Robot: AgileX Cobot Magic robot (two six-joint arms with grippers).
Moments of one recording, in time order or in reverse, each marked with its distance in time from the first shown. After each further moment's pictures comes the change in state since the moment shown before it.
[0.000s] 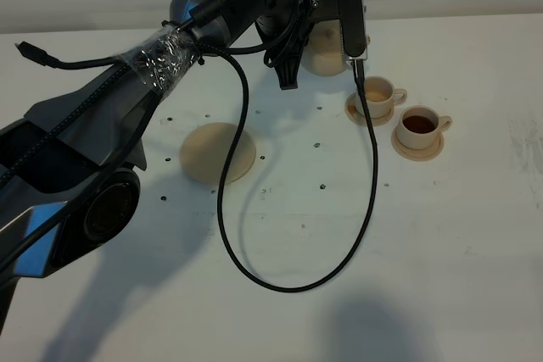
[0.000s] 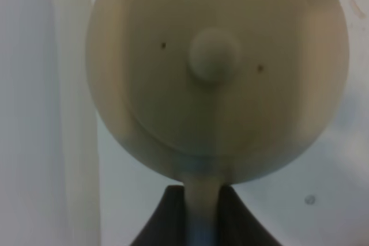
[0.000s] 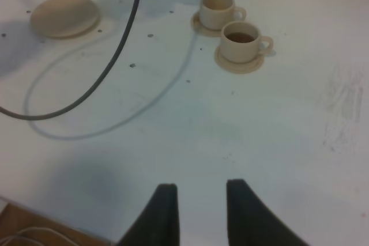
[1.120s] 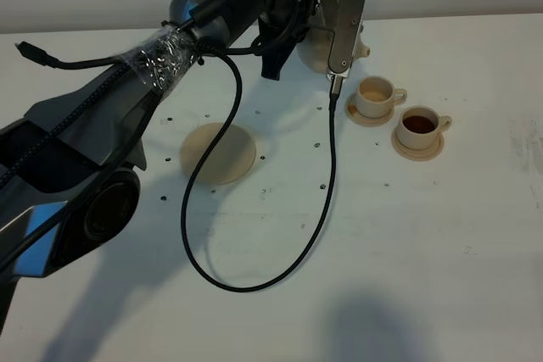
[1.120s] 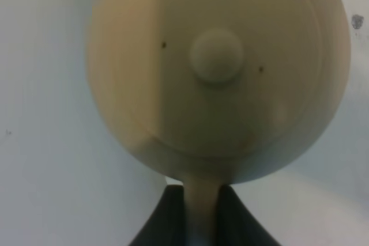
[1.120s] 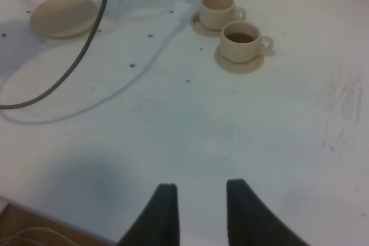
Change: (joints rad) left arm -0.001 0.002 0.003 0.027 -0.065 0.320; right arm 0.000 0.000 0.000 0.000 0.000 0.000
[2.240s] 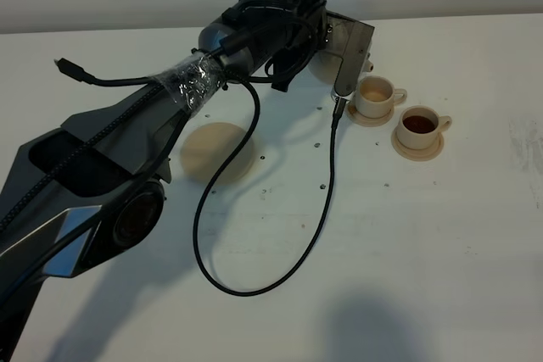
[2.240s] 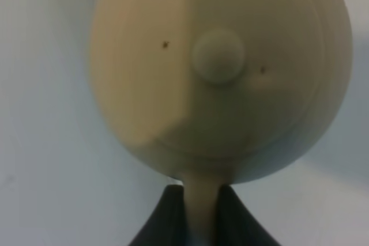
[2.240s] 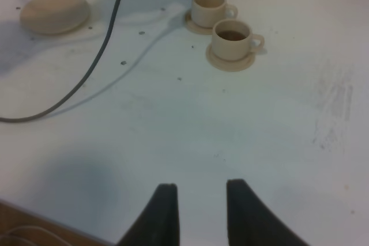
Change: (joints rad) left arm -0.024 0.089 0.004 0.129 -0.140 -0.028; right arm 0.000 0.000 0.000 -0.022 0.000 0.000
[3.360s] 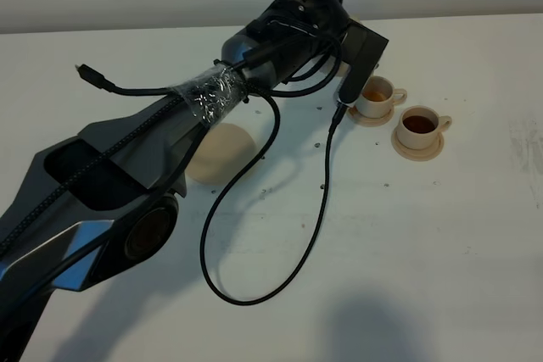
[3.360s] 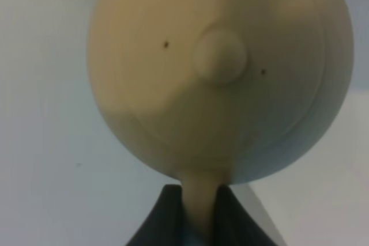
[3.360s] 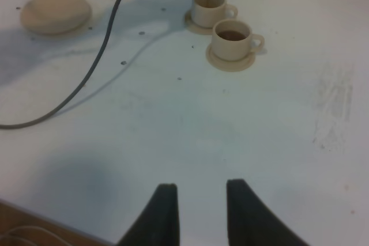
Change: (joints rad) left arm -0.062 0.000 0.001 0.216 0.000 -0.003; right arm 0.000 0.000 0.000 0.000 0.000 0.000
